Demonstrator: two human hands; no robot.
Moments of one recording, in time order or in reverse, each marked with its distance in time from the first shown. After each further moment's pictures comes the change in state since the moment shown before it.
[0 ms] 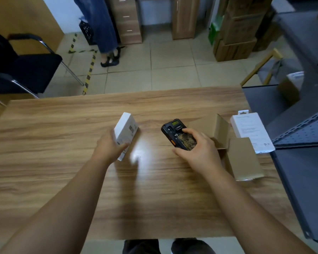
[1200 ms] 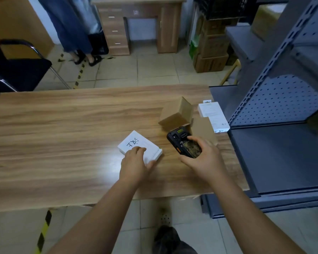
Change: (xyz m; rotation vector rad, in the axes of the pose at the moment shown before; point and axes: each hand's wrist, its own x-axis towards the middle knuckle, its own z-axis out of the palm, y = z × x) left_hand -0.210 0.034 0.103 0.259 -0.045 0.329; right_hand -0.146 0.068 -0.080 -0.057 0.077 -0.044
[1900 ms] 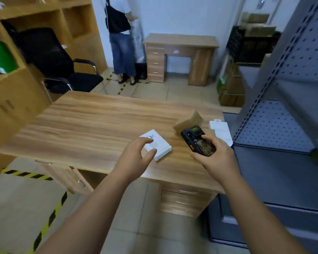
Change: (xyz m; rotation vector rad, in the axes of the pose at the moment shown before) left_hand -0.178 0.050 -0.086 -0.337 0.321 0.087; right_hand -0.096 -0.016 -0.083 0.084 -0.004 -0.241
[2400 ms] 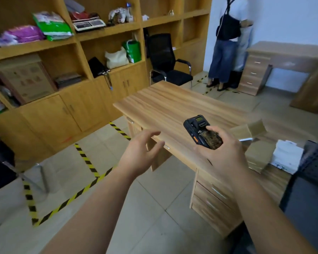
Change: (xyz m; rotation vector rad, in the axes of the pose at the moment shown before) left_hand -0.187 0.116 -0.010 0.161 0.483 -0.328; right_hand -0.056 -0.030 -0.038 0.244 -0.386 -0.398
